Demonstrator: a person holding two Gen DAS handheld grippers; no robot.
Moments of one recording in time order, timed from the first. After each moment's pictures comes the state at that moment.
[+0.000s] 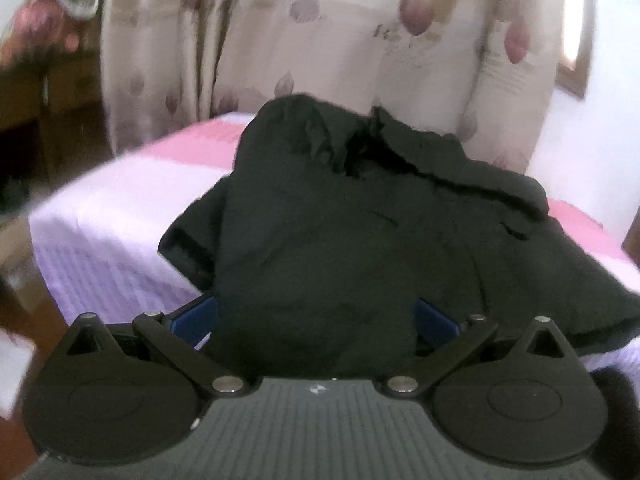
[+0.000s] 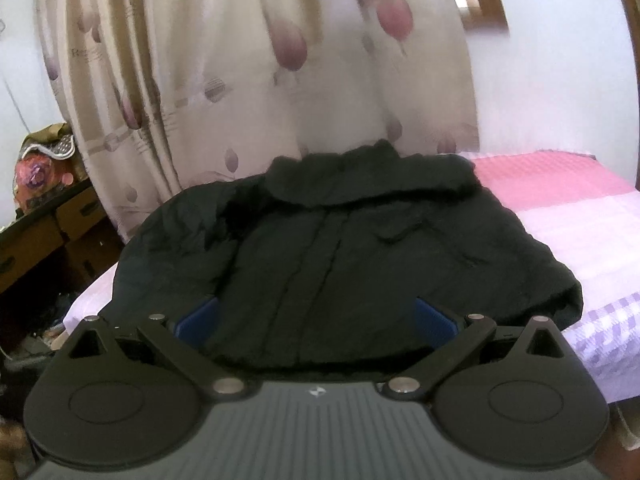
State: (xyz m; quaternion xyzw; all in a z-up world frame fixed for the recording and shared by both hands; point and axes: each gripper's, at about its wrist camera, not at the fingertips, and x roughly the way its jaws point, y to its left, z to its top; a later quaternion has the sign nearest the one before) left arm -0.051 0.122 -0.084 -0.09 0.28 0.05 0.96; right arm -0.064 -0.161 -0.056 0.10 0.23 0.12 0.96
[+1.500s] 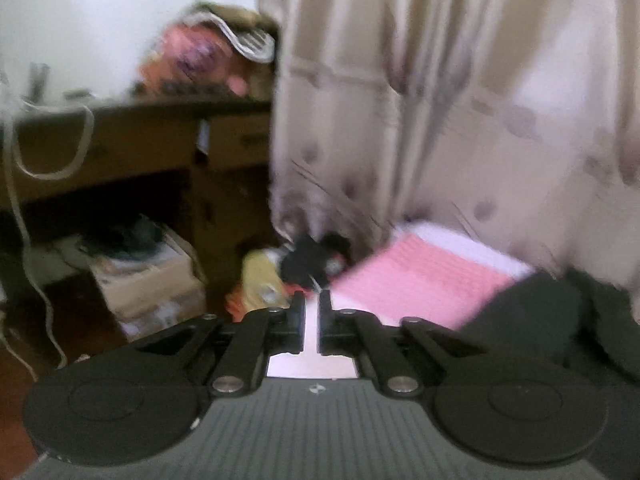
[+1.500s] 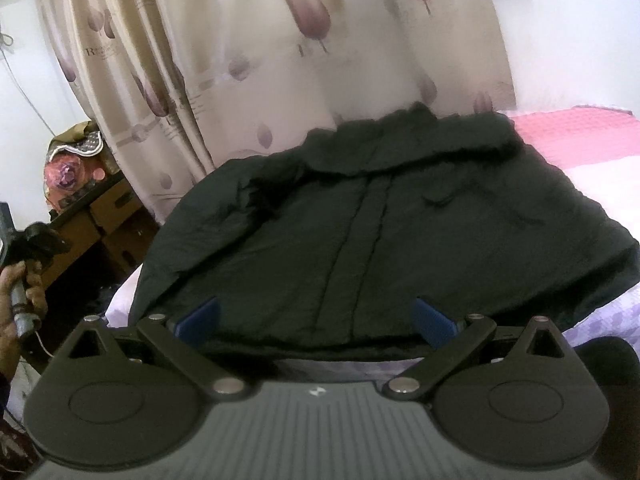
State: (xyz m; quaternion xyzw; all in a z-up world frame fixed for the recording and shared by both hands) left arm 0.028 0.335 0.015 -0.12 0.21 0.25 0.94; right arm -0.047 -0.154 -0.063 0.14 0.27 0.18 0.93
